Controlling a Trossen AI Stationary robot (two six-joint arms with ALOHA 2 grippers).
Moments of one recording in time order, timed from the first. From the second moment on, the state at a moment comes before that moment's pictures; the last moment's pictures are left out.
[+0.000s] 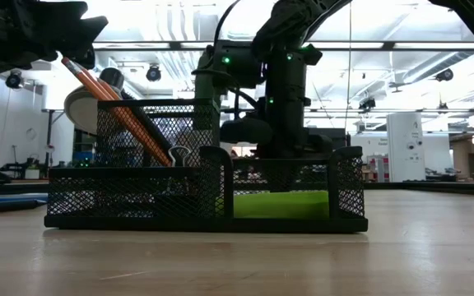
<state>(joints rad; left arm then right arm) -0.06 0.37 0.01 0.59 0.10 0.16 -0.02 2.13 1.53 -0.87 0.03 0.83</state>
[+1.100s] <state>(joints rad) -0.06 0.37 0.01 0.59 0.10 0.16 0.15 1.90 1.71 -0.74 0.38 0.46</state>
